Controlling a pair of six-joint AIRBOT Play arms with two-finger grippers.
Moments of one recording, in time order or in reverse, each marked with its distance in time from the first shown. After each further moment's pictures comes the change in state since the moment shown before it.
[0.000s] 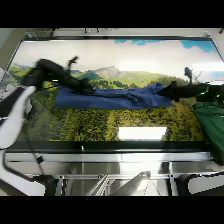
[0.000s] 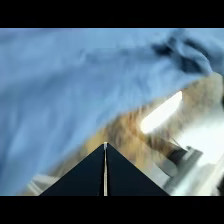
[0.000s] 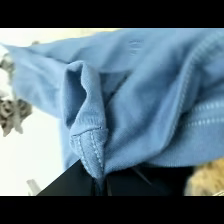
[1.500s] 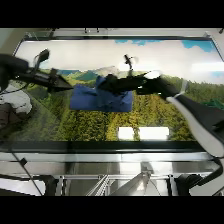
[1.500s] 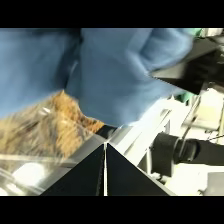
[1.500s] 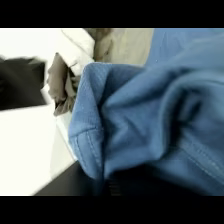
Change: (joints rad) left arm 0.394 0.208 -0.137 -0.186 0.386 0.048; right arm 0.755 -0.121 0.253 0.311 -0.418 0.102
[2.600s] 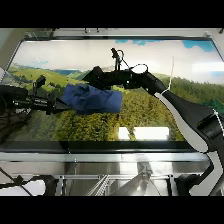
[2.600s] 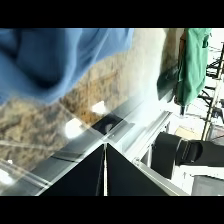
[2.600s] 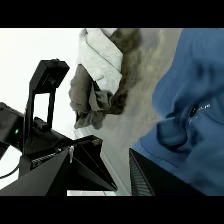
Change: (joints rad) left arm 0.084 0.159 -0.443 -0.011 -0.119 0.174; right arm 0.059 -0.092 0.238 -0.056 -0.006 0.160
